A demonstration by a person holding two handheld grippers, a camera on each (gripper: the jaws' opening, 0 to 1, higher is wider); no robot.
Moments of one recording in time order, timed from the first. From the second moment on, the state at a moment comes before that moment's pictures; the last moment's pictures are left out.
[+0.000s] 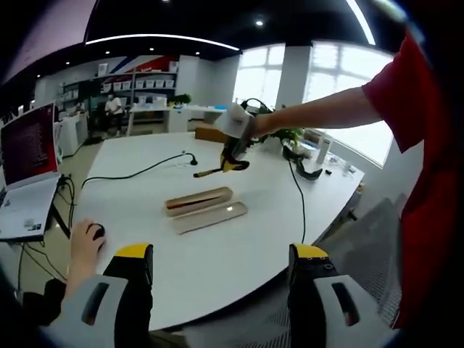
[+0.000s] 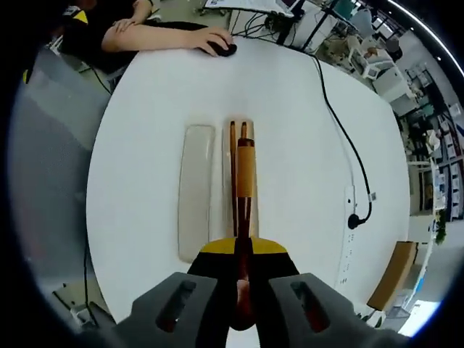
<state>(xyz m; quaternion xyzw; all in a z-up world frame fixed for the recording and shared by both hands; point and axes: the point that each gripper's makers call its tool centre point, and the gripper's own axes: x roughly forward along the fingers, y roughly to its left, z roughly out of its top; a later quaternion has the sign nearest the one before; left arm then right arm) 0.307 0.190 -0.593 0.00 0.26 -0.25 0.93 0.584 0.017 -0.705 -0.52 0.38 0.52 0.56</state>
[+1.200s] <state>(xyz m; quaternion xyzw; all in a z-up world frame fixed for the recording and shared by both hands) 0.309 0.195 -0.607 0.01 0.28 -0.23 0.93 0.608 0.060 -0.752 -0.46 0.41 0.55 0.57</state>
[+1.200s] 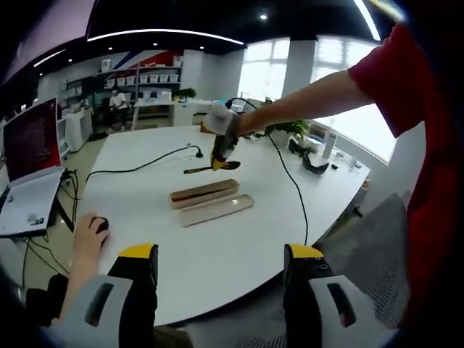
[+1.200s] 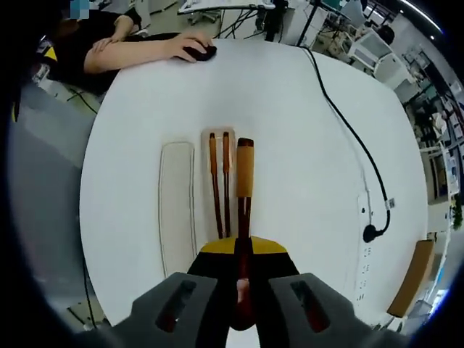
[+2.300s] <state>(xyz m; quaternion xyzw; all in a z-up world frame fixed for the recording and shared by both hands) 0.315 0.201 -0.610 -0.01 0.29 -0.22 0.93 0.606 0.073 -0.813 -0.47 0.41 0.57 0.53</state>
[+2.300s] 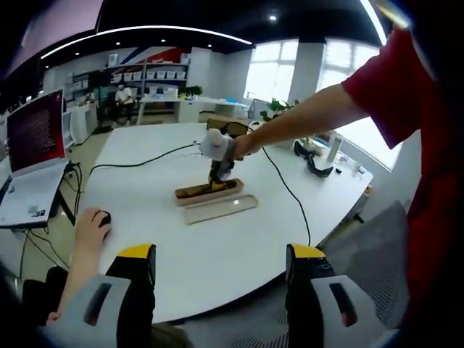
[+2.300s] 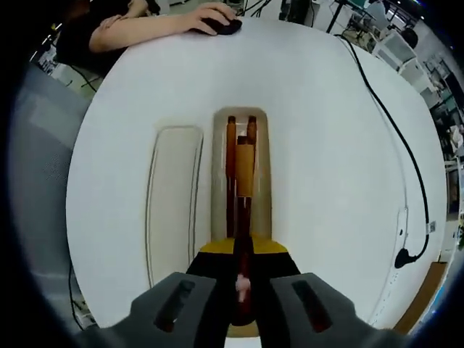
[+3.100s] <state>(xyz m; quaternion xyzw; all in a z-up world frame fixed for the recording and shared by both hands) 0.307 0.191 -0.596 0.00 0.27 -0.27 0.92 0.599 0.064 -0.760 -0.38 0.39 0.52 0.66</state>
